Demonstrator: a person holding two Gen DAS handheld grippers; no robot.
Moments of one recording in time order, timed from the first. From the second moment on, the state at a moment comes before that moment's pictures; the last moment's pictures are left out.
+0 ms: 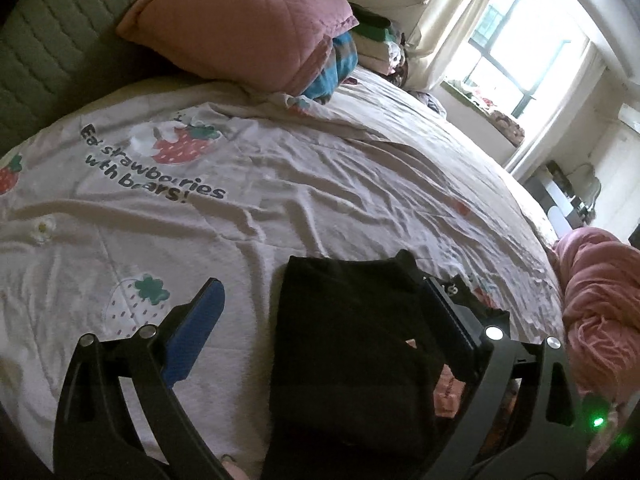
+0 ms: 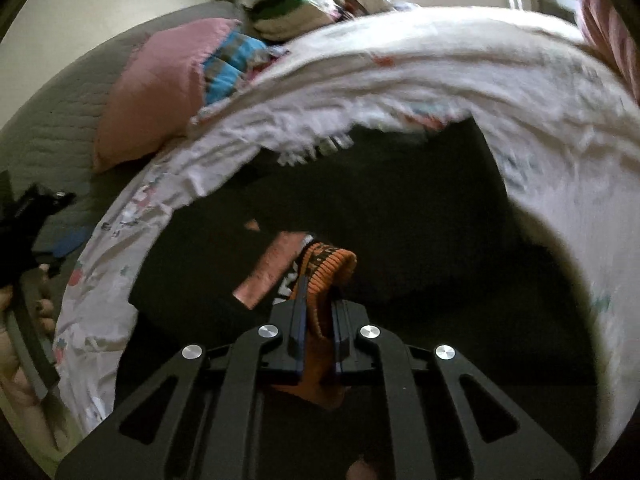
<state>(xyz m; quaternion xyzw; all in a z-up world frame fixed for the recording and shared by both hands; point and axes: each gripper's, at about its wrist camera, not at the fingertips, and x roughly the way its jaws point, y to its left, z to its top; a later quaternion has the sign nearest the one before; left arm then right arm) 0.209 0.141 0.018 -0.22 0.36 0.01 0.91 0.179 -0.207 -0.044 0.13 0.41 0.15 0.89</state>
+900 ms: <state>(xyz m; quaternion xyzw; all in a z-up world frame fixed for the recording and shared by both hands) 0.221 0.093 -0.003 -0.14 0.40 -0.01 0.91 0.220 -0.222 -0.002 0.00 0.33 0.12 0.94</state>
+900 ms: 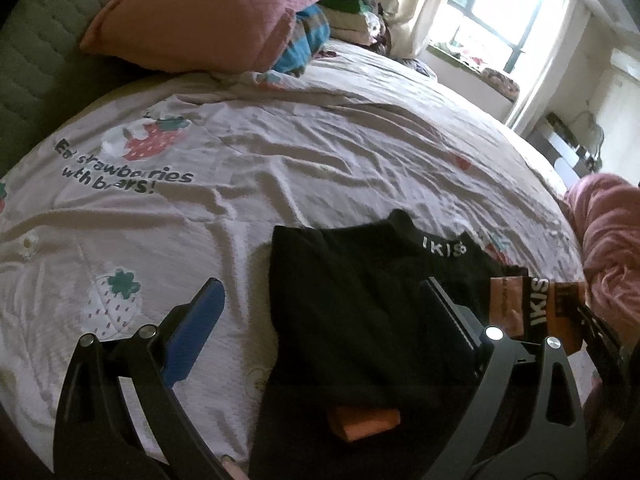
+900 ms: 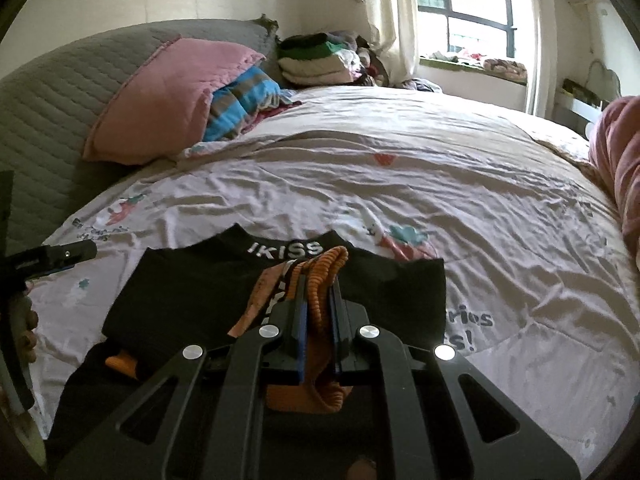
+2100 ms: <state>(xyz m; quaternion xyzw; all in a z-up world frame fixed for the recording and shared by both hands) 0.226 0.043 -0.028 -0.07 0.42 -0.04 0.90 0.222 -0.229 -0.028 0.00 0.36 0.07 0.93</state>
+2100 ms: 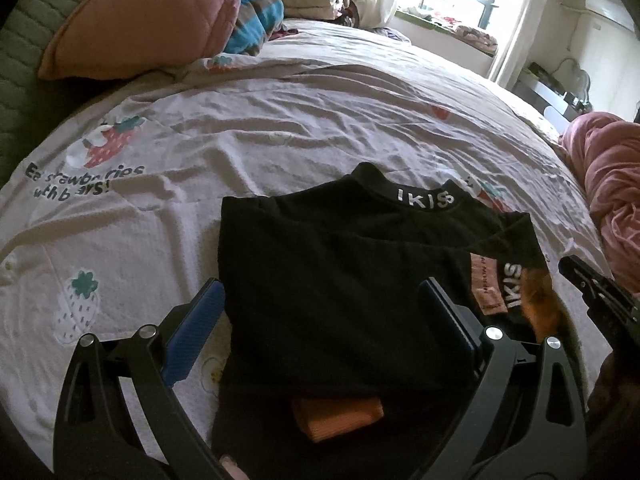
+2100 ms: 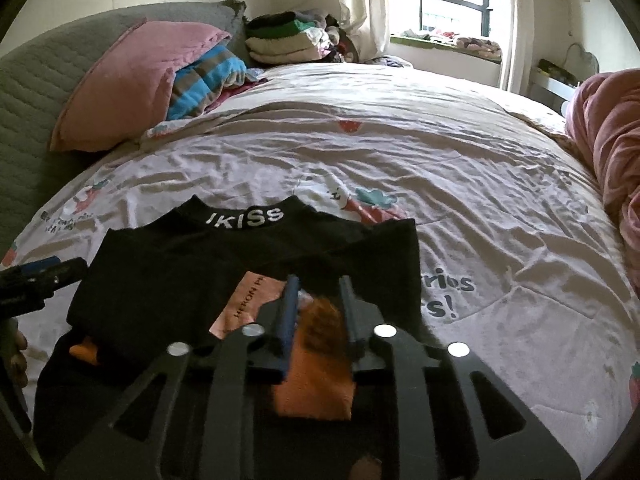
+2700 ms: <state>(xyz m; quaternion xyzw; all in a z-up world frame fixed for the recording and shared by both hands) 0.226 0.028 -0.052 -0.05 0.47 -0.06 0.88 0.208 -0.186 -0.042 0.00 0.39 0.14 0.91</state>
